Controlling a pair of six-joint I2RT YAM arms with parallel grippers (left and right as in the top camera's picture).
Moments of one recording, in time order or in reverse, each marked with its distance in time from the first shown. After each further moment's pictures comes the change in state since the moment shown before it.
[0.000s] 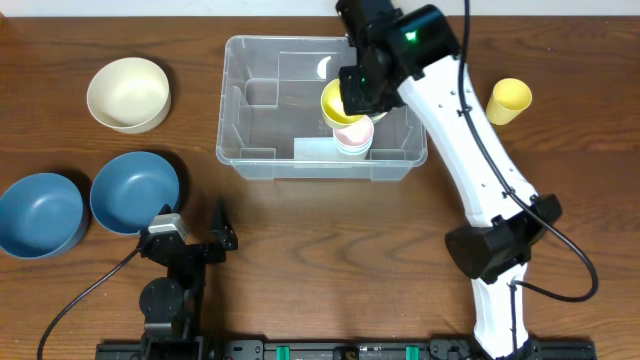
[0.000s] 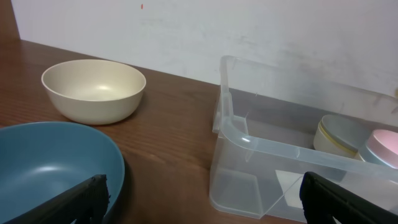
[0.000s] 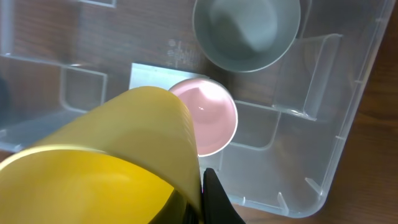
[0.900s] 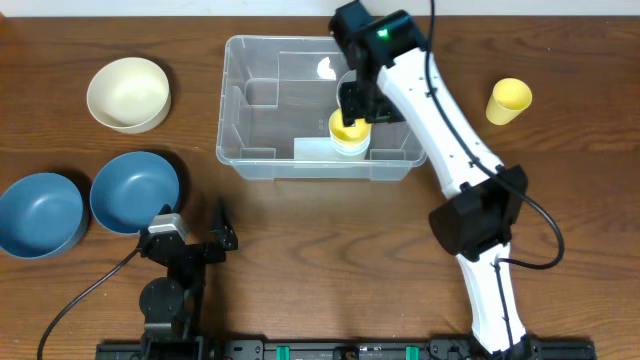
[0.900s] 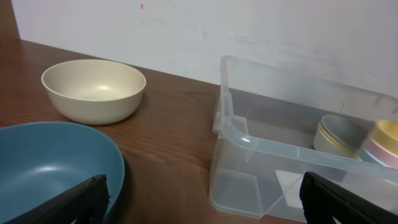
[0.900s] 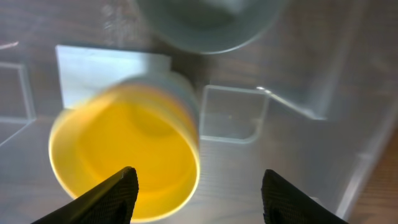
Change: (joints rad) left arm 0.000 0.000 0.000 0.000 0.000 0.000; right arm -0.049 0.150 0.000 -0.056 0.034 0.029
